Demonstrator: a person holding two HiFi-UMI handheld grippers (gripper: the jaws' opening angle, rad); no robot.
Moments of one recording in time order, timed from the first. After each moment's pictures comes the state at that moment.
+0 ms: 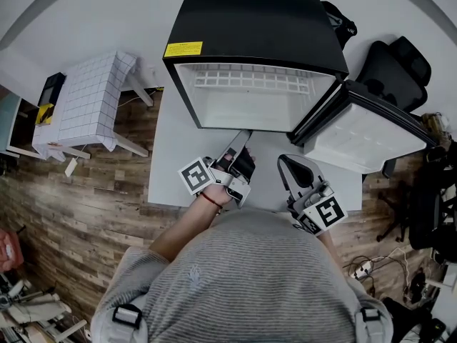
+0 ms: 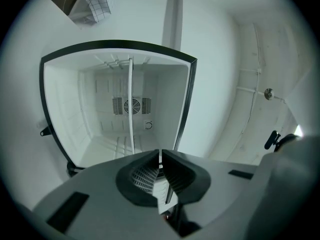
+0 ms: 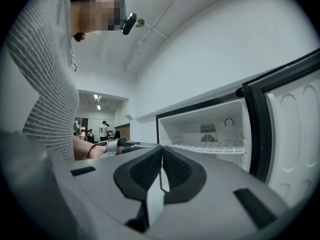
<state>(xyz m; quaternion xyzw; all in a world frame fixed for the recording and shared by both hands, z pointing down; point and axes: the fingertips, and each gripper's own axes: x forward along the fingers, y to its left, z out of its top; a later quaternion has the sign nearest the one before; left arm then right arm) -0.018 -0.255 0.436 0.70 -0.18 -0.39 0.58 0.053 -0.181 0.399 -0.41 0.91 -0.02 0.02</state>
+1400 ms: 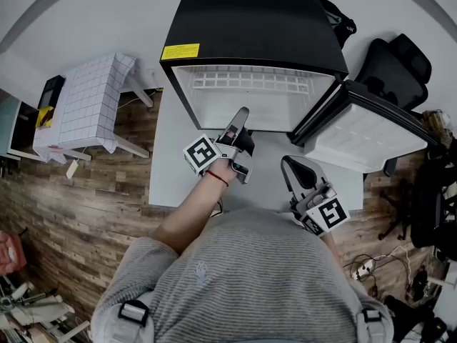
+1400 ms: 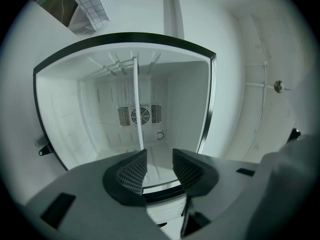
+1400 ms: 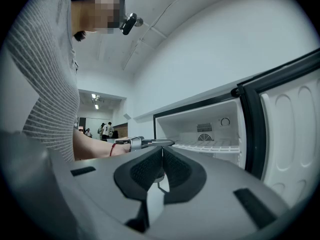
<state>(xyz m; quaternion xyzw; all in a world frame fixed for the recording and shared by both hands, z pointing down) -0.018 -0.322 0.465 0.70 -0.26 -0.36 0.56 0.064 -0.181 0.403 -0.43 0.90 -0.03 0.02</state>
